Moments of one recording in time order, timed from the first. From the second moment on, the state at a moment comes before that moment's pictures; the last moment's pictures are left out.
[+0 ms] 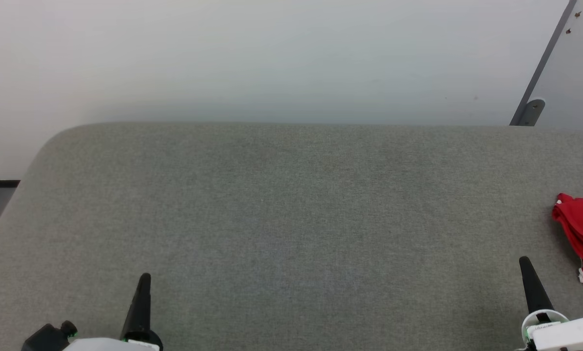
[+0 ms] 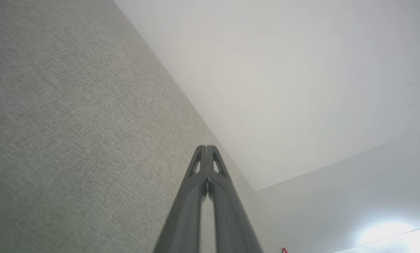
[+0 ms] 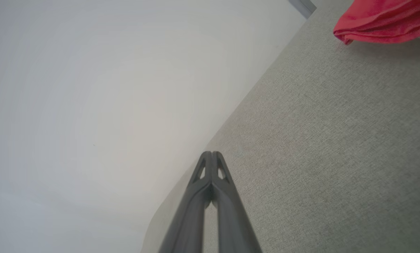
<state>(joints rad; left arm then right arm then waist) 0.05 0.11 0.06 0.15 -1.09 -0.13 -0.06 0.01 -0.09 -0.09 0.15 1.10 0.13 0.01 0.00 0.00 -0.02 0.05</state>
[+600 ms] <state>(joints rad) 0.00 0.10 0.06 0.18 -1.26 -0.13 -0.01 -0.03 -0.08 -0.10 0.18 1.26 0.13 0.04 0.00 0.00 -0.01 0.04</state>
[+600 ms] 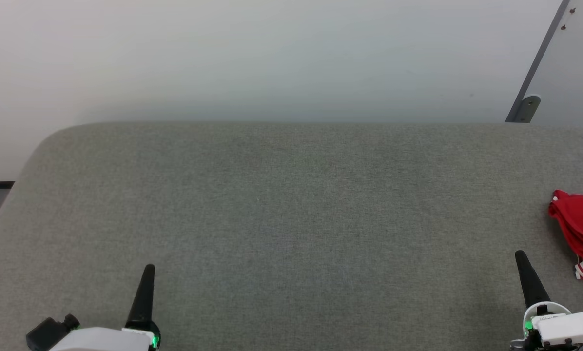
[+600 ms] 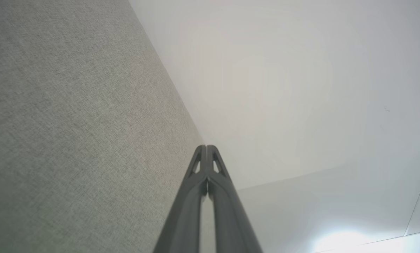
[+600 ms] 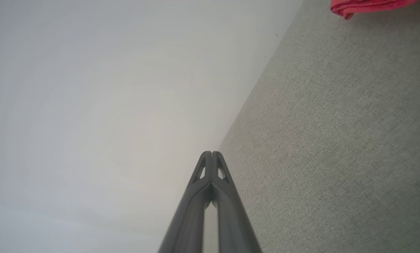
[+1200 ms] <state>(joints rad) -0.04 0.09 0.07 0.21 -1.41 -0.13 0.03 -0.06 -0.07 -0.11 0.21 1.40 0.13 0.07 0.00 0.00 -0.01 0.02</state>
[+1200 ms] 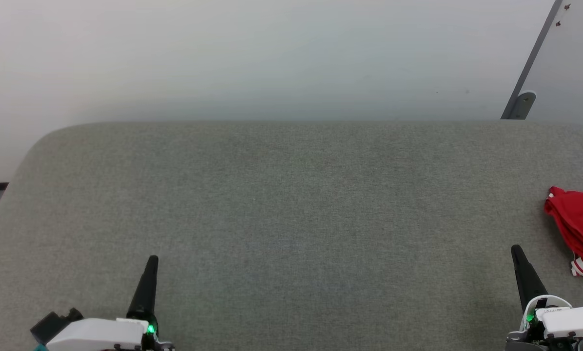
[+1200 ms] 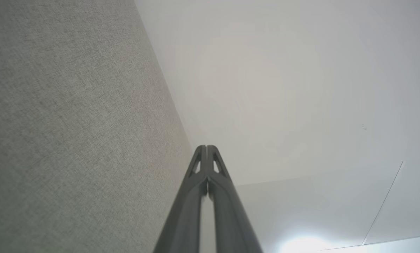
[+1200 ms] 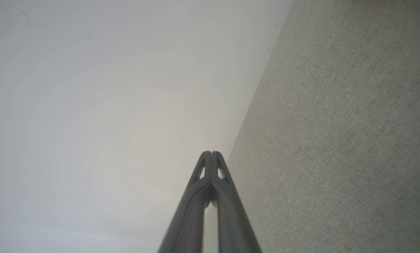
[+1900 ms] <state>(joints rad) -0.08 0.07 0.09 0.23 -1.55 -0.13 0.07 -0.09 -0.06 -0.11 0.23 1.54 0.13 0.10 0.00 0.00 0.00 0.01</state>
